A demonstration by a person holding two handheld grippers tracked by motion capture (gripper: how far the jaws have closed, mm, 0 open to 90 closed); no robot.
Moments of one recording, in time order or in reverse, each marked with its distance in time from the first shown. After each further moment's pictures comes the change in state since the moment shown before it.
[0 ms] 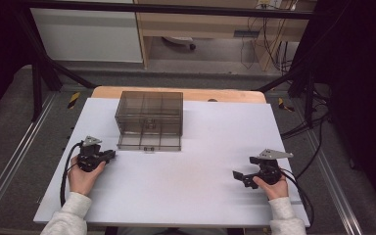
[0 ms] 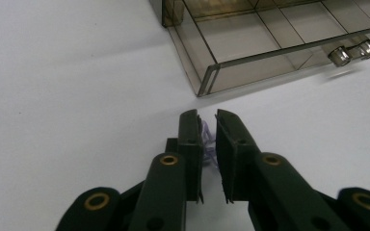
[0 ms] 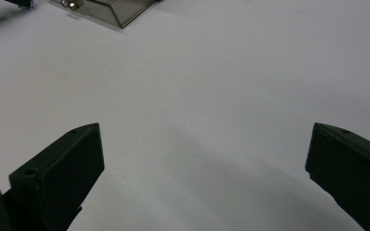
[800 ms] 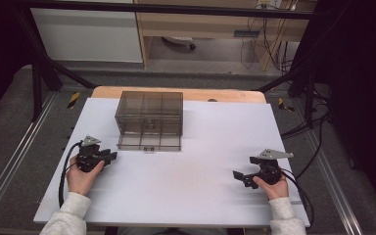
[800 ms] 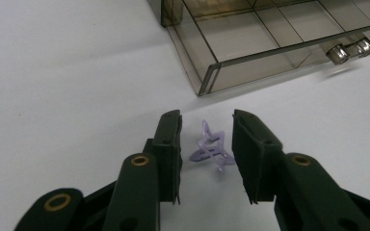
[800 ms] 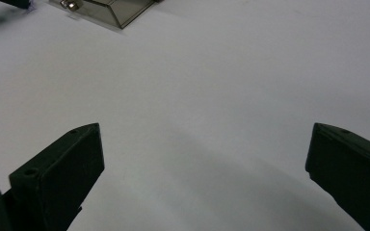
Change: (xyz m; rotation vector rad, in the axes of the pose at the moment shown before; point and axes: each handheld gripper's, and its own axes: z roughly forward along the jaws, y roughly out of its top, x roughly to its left) left arm 0.003 0.000 0.000 -0.001 -0.019 0.007; right arm 0.000 0.000 -0.001 -0.001 -0.003 -0.001
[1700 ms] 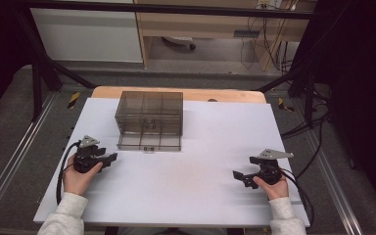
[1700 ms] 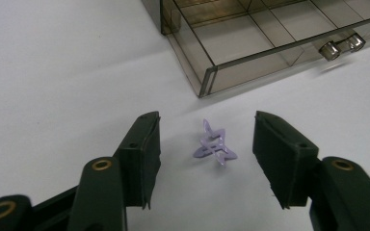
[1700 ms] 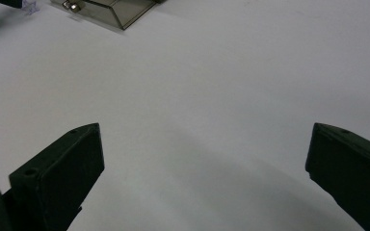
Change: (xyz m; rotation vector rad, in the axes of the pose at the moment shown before) left arm 0.000 0.001 -0.008 -0.011 0.011 0.060; right arm 0.000 0.000 0.000 -0.005 0.005 0.003
